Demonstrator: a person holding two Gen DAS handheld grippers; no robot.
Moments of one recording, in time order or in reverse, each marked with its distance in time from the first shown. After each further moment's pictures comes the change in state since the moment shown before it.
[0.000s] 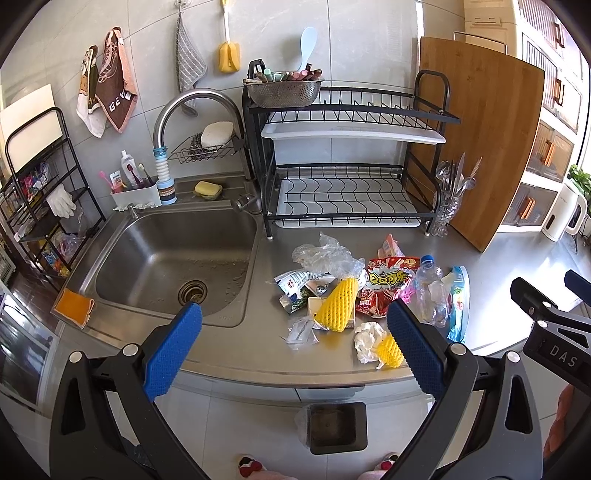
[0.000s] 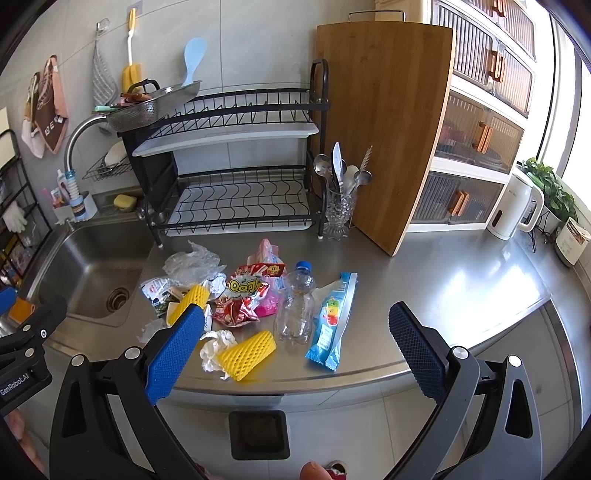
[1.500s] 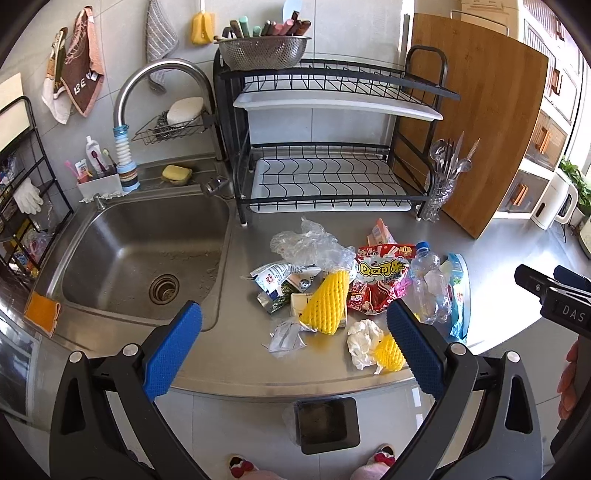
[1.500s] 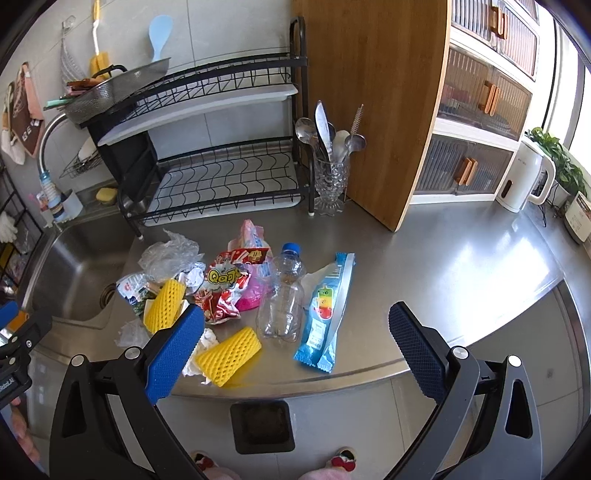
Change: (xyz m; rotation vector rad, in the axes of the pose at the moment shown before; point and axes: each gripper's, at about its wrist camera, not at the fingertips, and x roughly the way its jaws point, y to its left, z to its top) left arm 0.073 0.000 -0.003 0.028 0.062 -0.108; right arm 0.074 -0.037 0.002 0.094 0.129 0.011
